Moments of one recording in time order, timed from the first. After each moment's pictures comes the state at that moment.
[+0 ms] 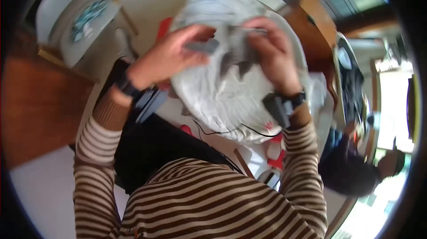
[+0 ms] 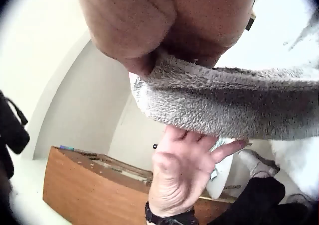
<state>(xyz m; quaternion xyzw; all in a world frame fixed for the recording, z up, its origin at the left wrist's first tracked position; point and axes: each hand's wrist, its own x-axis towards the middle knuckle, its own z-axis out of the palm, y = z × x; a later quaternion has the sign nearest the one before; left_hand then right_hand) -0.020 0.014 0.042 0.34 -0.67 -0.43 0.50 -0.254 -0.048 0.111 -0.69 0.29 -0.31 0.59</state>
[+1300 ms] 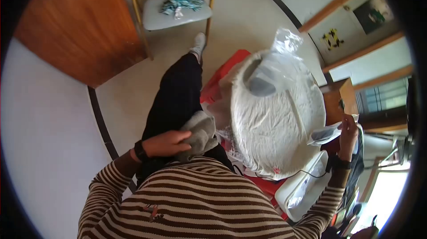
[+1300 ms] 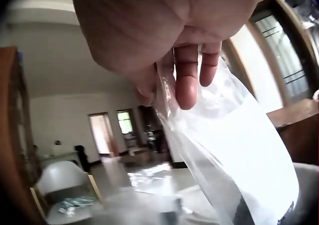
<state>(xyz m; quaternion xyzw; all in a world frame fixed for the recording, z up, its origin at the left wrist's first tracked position) 0.029 0.325 -0.002 0.58 -0.54 -0.55 0.26 -0.395 -0.072 0.152 -0.84 0.50 -0.22 0.06</state>
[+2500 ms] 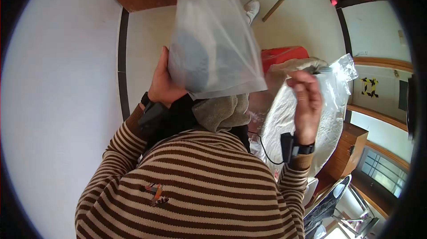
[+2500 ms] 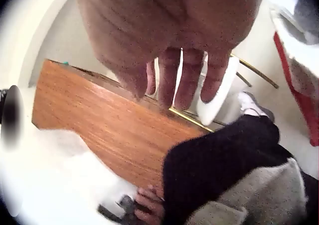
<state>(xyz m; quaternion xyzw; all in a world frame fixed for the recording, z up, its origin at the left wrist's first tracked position) 0.050 0.394 -0.057 0.10 0.00 -0.42 0.90 -0.099 0.097 0.047 -0.76 0.13 -0.15 0.62</state>
